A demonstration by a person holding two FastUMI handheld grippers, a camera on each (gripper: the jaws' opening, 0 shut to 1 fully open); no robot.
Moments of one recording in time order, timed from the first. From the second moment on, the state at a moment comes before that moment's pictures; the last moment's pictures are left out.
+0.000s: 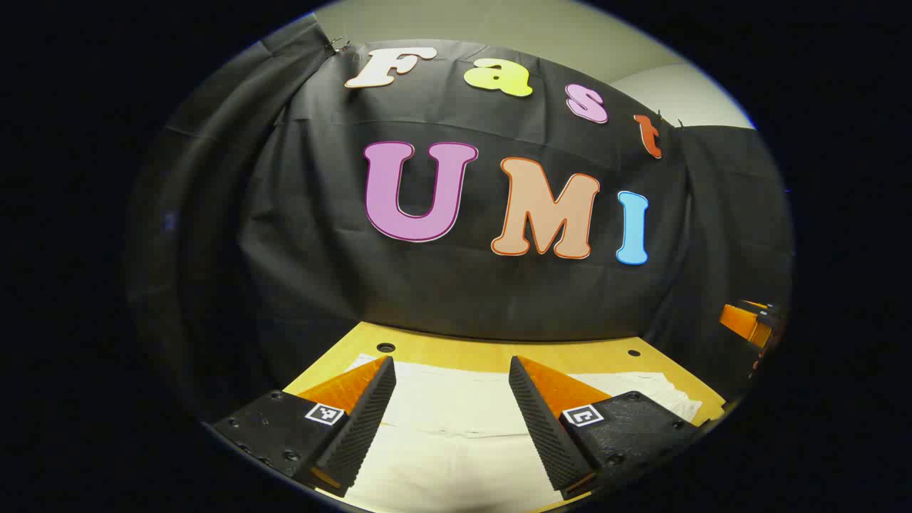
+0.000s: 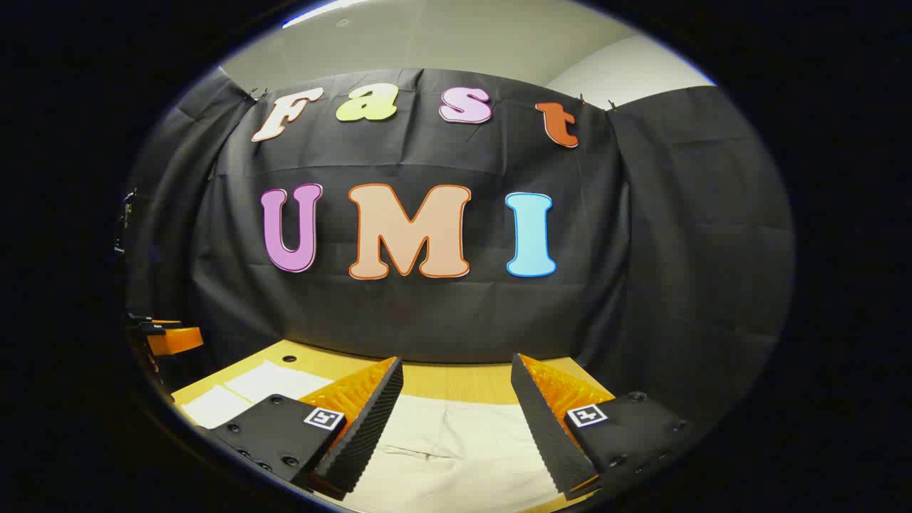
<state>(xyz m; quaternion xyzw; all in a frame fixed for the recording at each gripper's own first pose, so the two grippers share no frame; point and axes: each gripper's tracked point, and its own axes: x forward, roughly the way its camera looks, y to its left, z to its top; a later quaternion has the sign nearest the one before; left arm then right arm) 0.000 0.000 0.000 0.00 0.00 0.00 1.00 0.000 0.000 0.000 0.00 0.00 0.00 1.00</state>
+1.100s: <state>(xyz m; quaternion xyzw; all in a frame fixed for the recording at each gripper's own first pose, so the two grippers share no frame) 0.016 -0.010 -0.032 0.06 0.05 -0.03 1.00 0.032 0.006 -0.030 -0.01 0.04 0.03 1.00</state>
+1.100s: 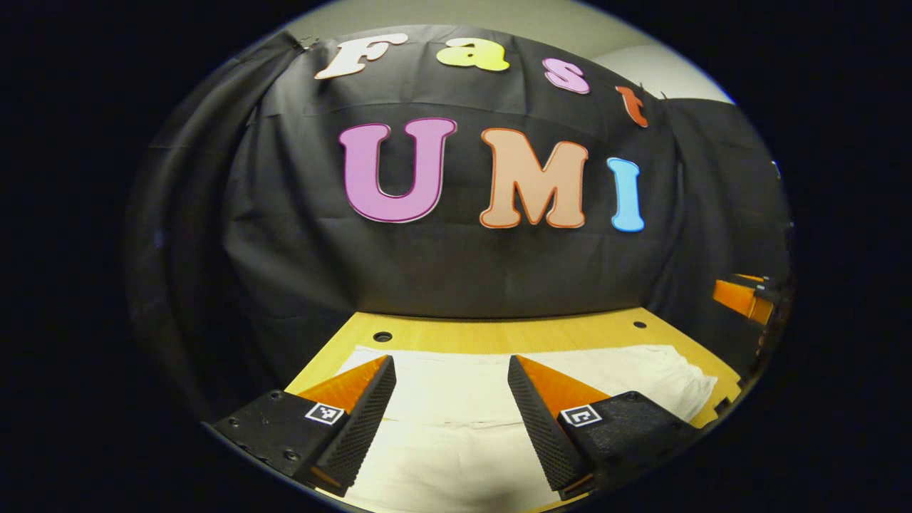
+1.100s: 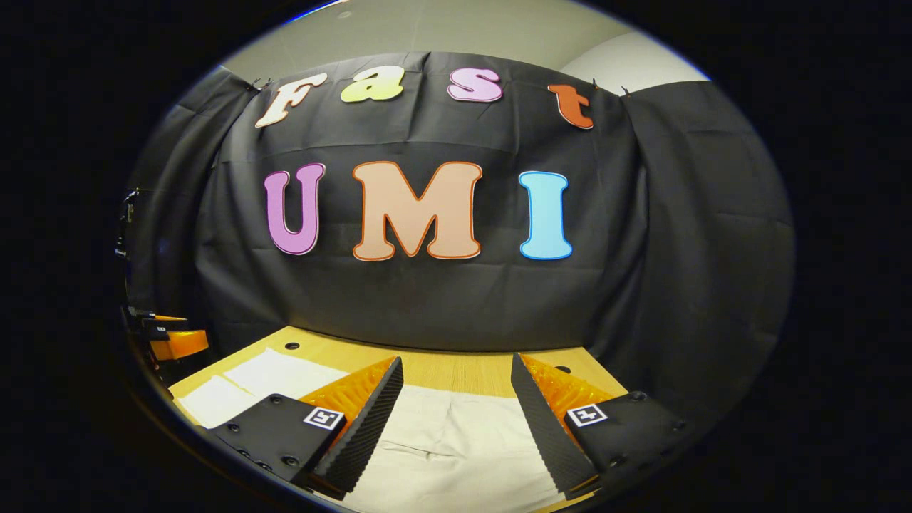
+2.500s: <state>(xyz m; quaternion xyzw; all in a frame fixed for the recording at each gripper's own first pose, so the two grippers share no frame) -0.118 0.065 -0.276 0.40 0.45 -0.46 0.65 -0.039 -0.017 -0.100 -0.03 0.14 -0.08 0.99</state>
